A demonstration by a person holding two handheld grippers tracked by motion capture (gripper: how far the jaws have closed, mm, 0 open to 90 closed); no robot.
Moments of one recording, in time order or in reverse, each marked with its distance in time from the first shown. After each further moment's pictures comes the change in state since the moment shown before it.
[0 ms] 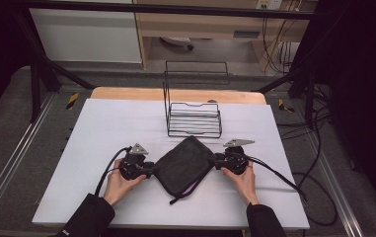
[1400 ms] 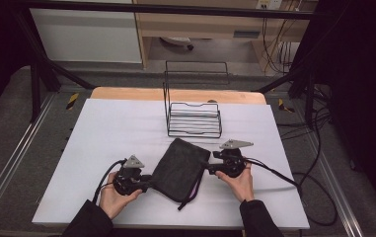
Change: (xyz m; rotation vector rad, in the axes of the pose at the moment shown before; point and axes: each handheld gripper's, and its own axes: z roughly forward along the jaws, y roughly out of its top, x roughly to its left) left arm -0.029 -0.022 -0.032 -0.001 -0.017 -0.024; right arm 0.036 0.008 -0.021 -0.058 0.044 -0.032
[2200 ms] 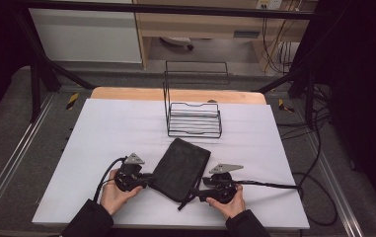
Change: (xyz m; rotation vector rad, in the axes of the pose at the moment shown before) left arm 0.010 0.000 0.013 0.034 -0.011 -0.026; right arm 0.054 -0.044 0.003 0.100 0.085 0.053
